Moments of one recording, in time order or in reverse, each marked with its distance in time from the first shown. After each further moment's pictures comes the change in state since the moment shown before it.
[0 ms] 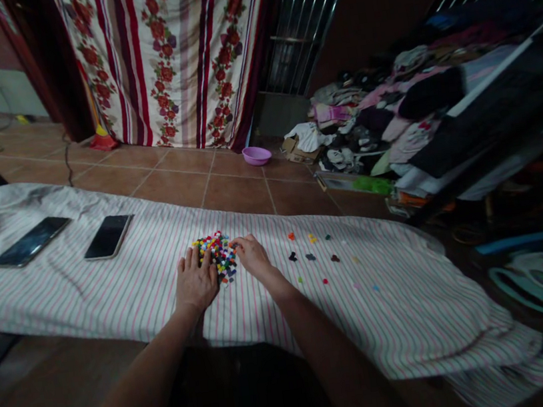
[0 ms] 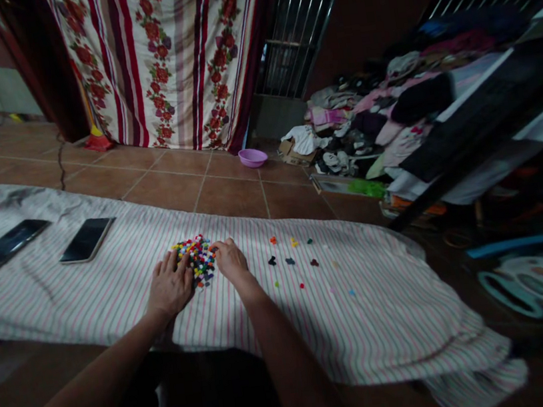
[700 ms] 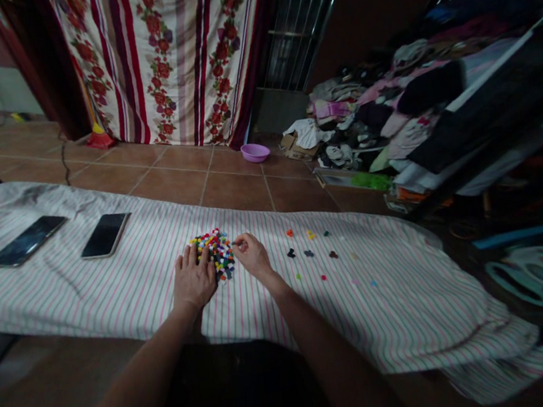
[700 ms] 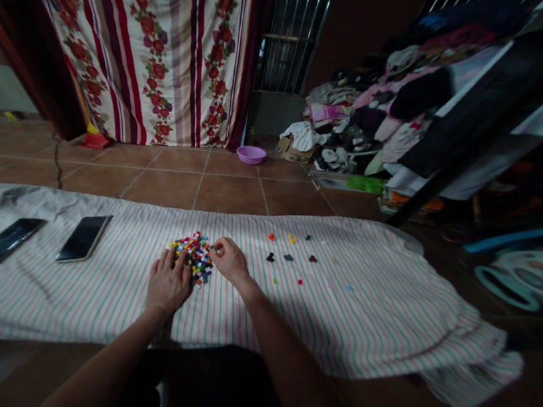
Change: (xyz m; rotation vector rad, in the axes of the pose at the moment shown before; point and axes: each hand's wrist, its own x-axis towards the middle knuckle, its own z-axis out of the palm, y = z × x) left_hand 0.000 -0.001 0.001 0.045 0.001 0.014; right_hand -0.013 0.006 0.004 0.334 0.201 -0.051
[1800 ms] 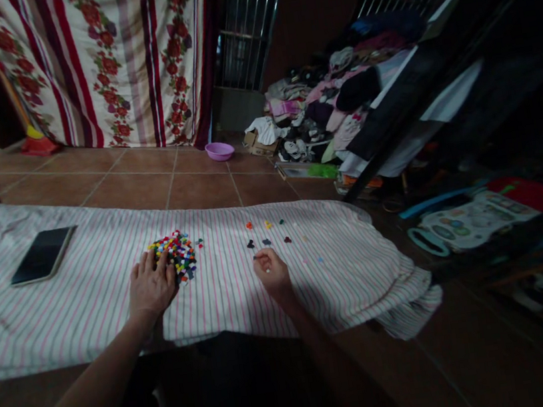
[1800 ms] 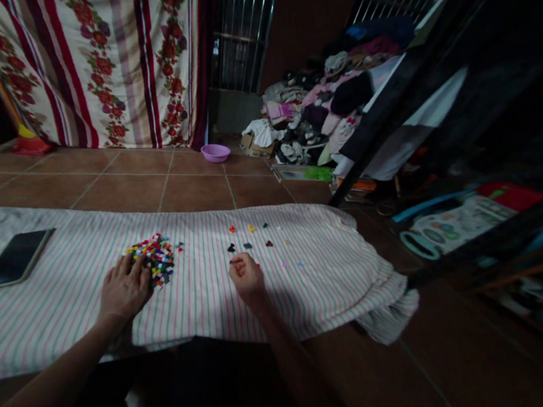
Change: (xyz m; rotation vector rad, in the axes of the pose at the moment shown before) left_hand -0.003 -0.004 -0.005 -0.074 -0.016 0.044; right_hand -0.095 0.040 -0.109 0.032 0.273 0.198
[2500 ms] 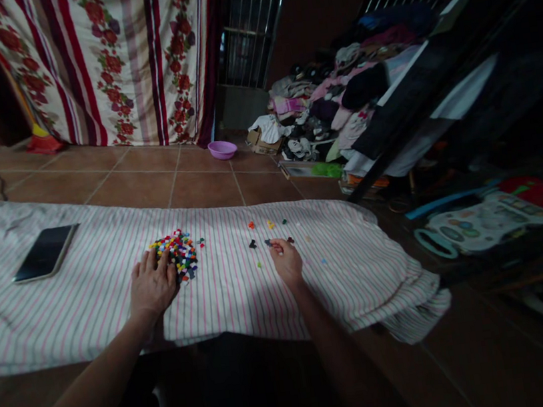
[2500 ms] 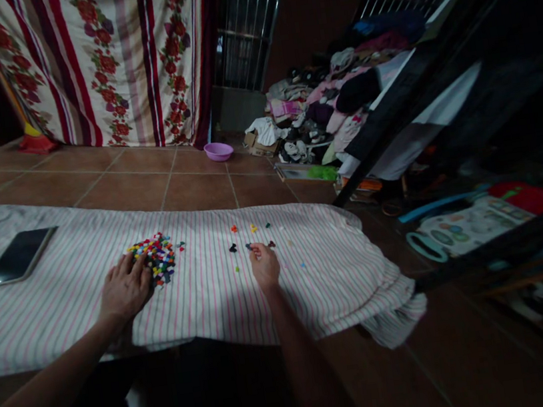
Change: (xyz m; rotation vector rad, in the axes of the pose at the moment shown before) left_hand 0.001 0.001 0.000 0.064 -0.034 -0.016; right_hand 0.040 0.042 -0.012 -0.299 0.125 0.109
